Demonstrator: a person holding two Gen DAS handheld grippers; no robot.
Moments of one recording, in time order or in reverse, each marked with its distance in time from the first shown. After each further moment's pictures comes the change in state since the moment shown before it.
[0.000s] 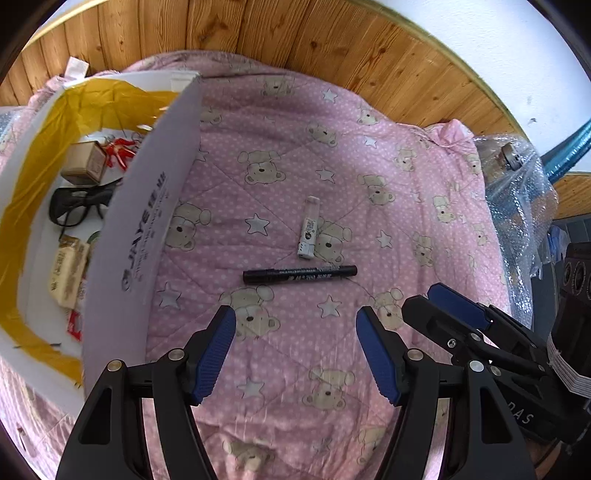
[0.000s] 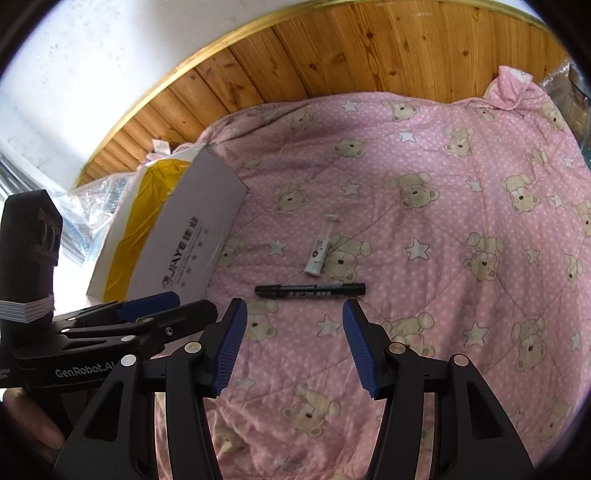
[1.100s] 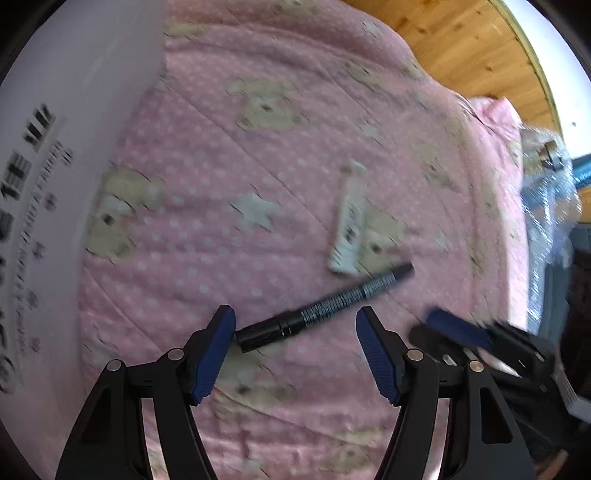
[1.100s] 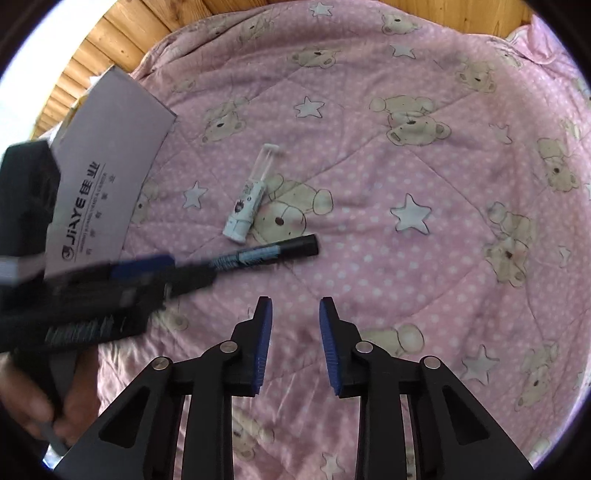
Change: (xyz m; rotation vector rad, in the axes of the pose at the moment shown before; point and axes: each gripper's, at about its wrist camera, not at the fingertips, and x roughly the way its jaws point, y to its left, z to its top) left arm 0.119 0.027 0.028 -0.049 0.183 -0.084; right arm 0.103 -0.046 0.012 -0.032 0.266 -0.109
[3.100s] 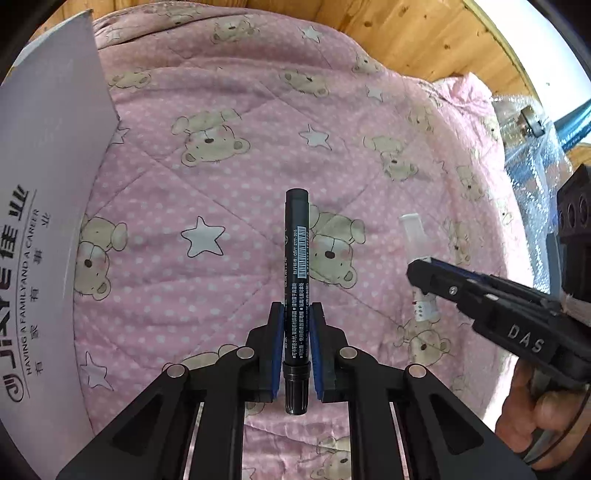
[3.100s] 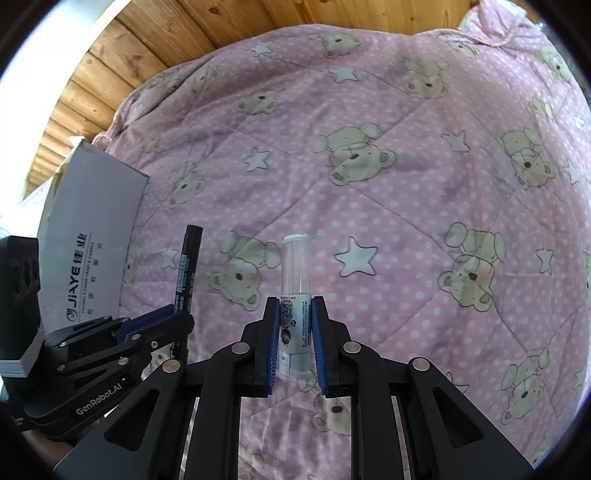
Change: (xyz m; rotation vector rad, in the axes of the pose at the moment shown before) left arm -0.005 -0.035 0.004 0.133 -0.074 0.049; right arm -0.011 -0.033 0.019 0.132 -0.088 0.016
